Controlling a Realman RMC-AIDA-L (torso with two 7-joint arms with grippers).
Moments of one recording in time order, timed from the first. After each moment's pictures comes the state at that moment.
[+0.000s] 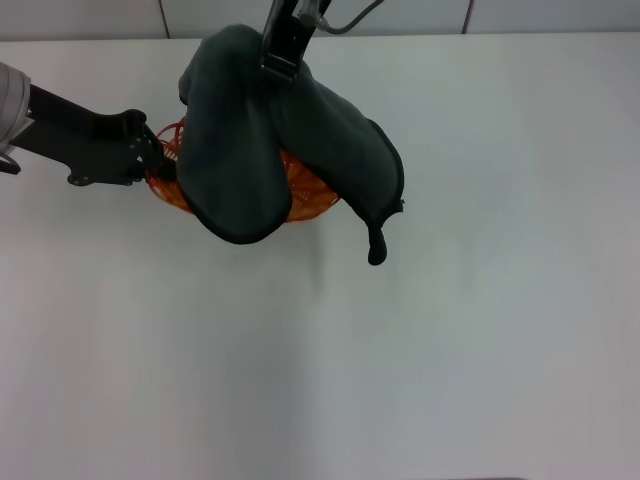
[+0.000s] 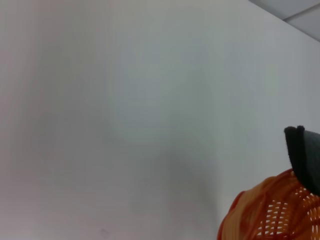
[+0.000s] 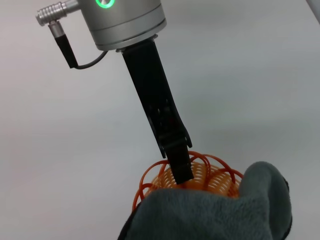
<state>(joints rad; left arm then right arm) -0.81 -1.86 0.95 0.65 2.32 1.42 -2.88 1.57 2.07 -0.86 -0.45 -2.78 -1.44 2.14</state>
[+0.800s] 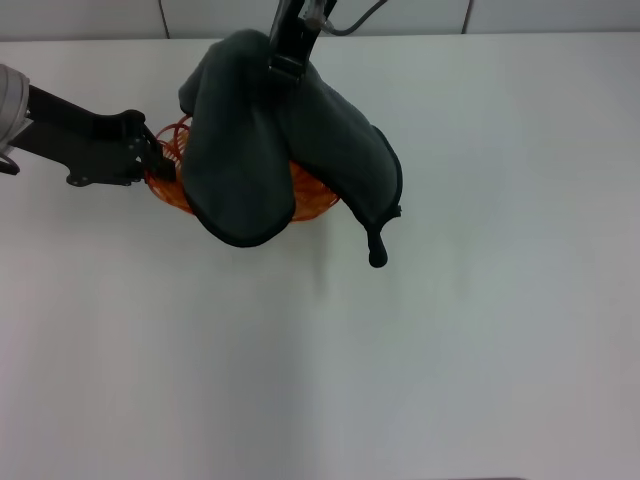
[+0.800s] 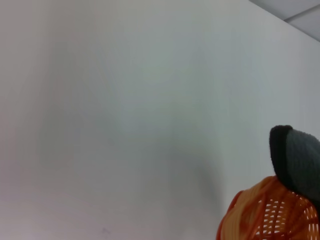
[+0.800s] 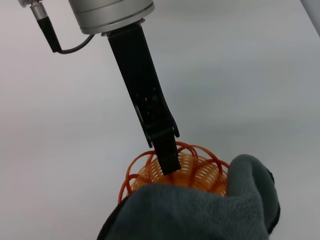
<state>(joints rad) -0.81 -1.86 0.95 0.65 2.32 1.42 -2.88 1.57 2.07 -0.91 -0.44 -2.78 -1.41 2.14</state>
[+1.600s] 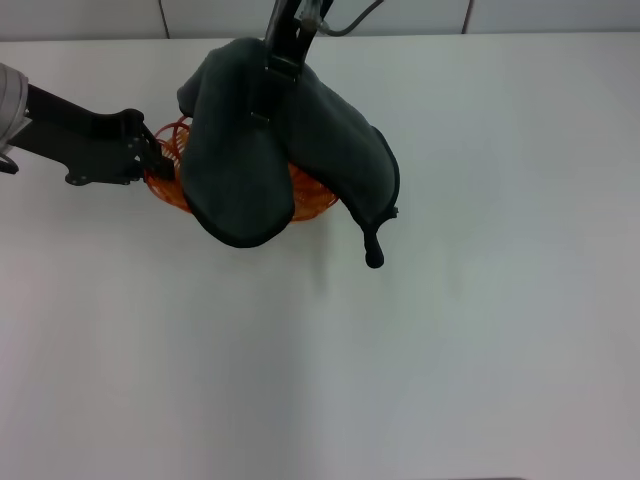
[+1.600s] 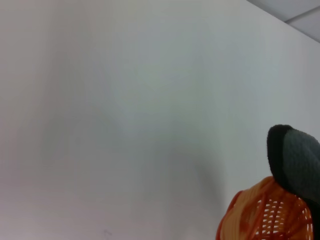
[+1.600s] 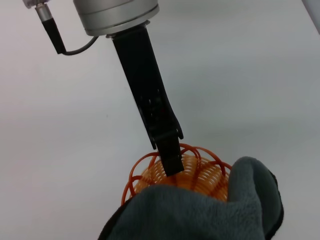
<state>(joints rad) -0.81 -1.86 0.95 0.65 2.32 1.42 -2.88 1.57 2.08 -0.91 -0.44 -2.77 -1.41 2.14</state>
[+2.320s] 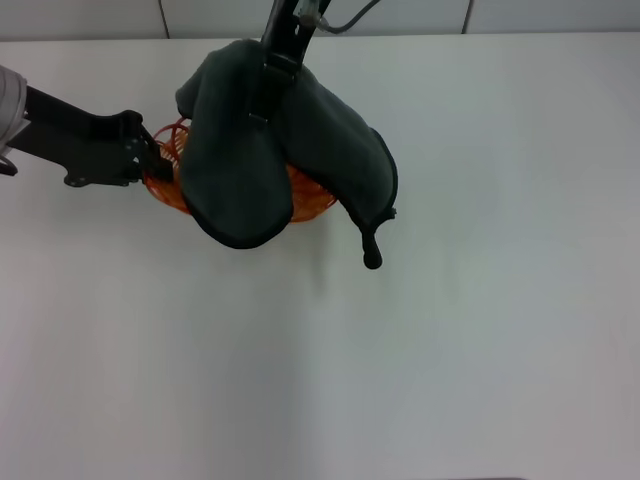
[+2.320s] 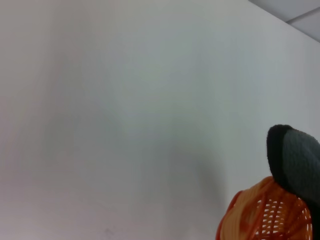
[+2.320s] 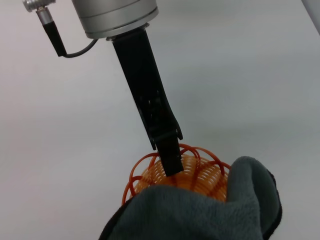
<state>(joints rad) -0.81 -1.86 0.95 0.65 2.32 1.42 -2.88 1.57 2.08 -0.91 -0.46 -2.77 -1.42 2.15</state>
